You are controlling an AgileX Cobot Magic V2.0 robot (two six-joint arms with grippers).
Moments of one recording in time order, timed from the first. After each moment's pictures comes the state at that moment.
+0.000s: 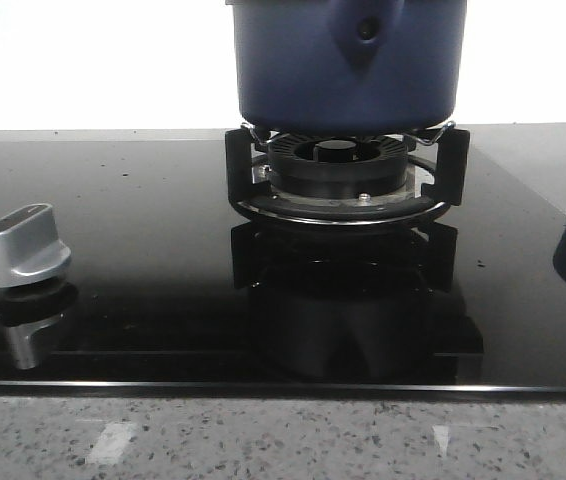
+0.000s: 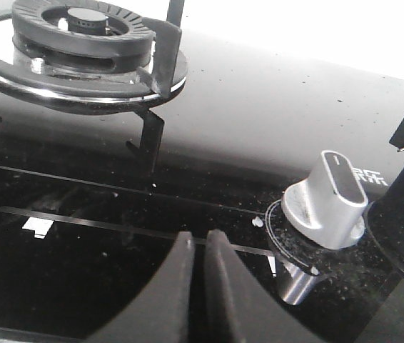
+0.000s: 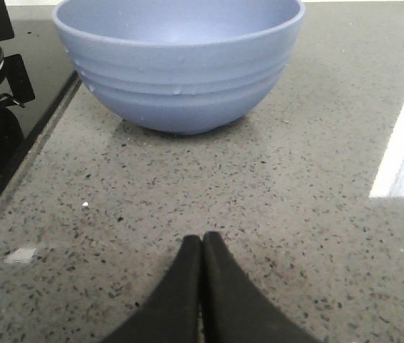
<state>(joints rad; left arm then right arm) -0.06 0.00 0.00 -0.10 0.32 -0.13 -0.11 -0.01 0.01 -0.03 0.33 0.00</state>
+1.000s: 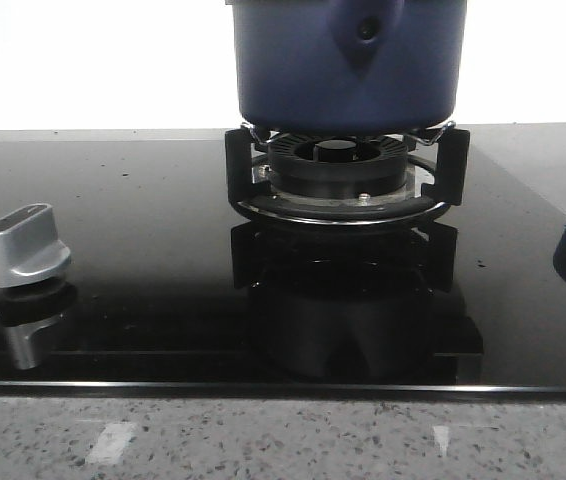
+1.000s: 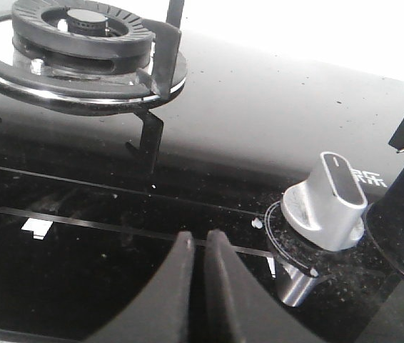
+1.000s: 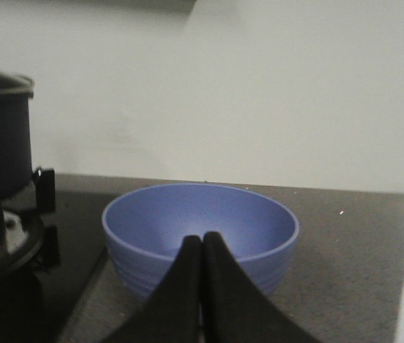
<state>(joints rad) -0.06 0.00 0.00 -0.11 0.32 -0.13 -0.11 -0.01 0.01 0.00 -0.09 0.04</state>
